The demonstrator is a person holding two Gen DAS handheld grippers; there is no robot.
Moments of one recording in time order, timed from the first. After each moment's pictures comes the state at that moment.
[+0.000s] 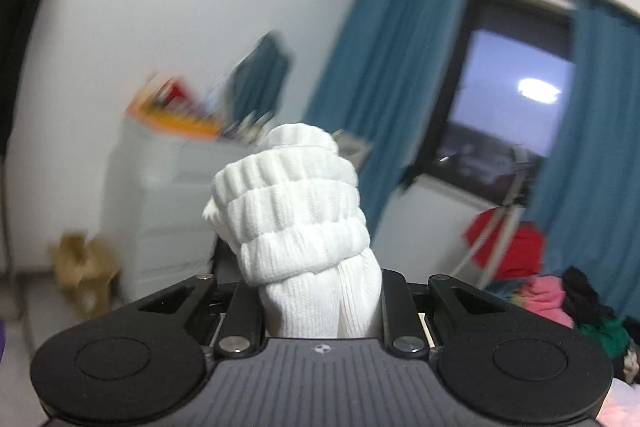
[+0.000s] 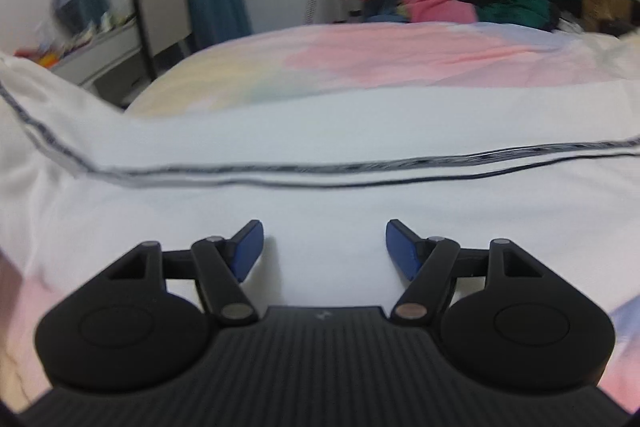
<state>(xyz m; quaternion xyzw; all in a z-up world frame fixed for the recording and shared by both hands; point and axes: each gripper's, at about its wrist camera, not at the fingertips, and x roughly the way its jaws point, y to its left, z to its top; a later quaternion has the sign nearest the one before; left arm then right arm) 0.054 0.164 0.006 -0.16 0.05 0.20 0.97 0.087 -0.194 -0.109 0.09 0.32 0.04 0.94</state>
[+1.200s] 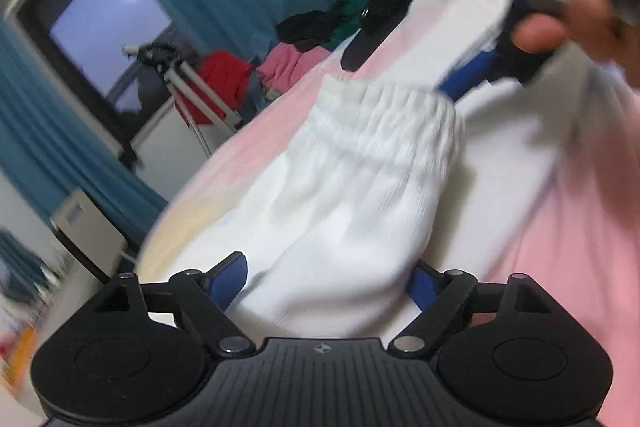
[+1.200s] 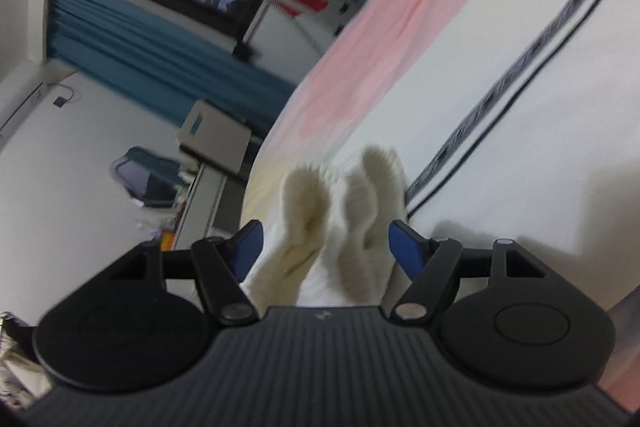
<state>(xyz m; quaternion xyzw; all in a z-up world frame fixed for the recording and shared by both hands) 0.117 -0.137 -0.162 0.40 0.22 -0.13 0.88 0.112 -0.325 -0.130 0.46 0.31 0.16 0.82</state>
